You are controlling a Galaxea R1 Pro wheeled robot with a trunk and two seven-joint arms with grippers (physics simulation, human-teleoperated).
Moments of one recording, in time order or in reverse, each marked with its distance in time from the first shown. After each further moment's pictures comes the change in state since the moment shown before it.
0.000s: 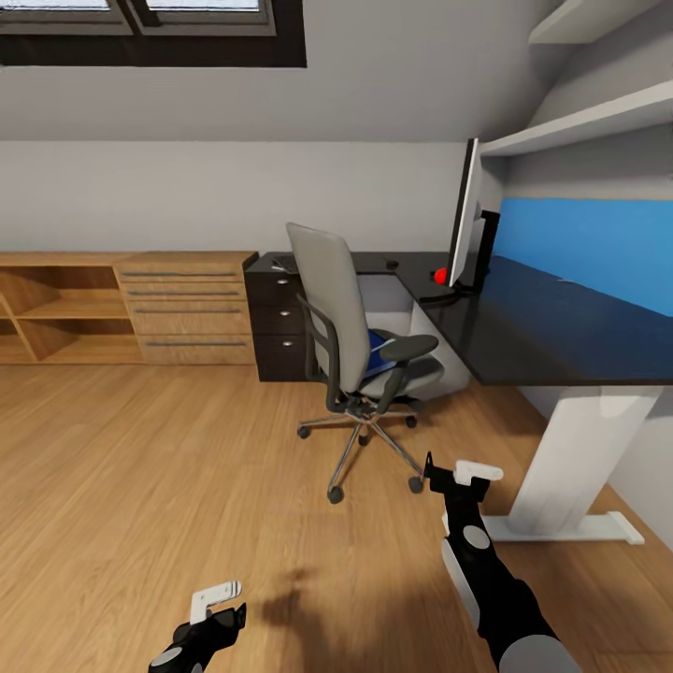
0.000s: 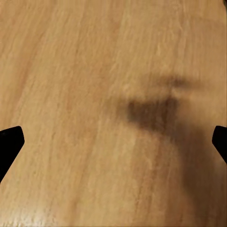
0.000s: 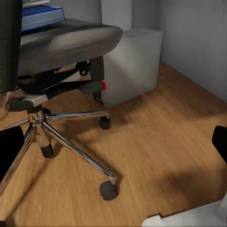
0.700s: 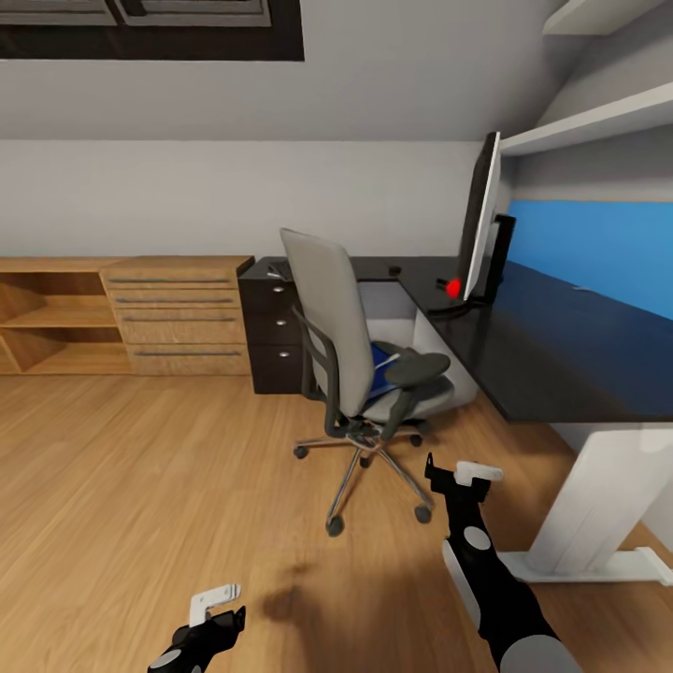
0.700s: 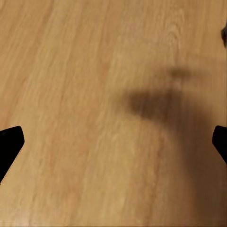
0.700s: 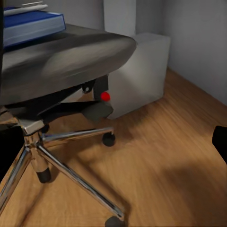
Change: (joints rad) left arm 0.000 0.003 0.001 0.012 0.000 -0.002 -0.003; right arm 0.000 -0.003 -0.001 0.006 0.005 -0.005 0.000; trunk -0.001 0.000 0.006
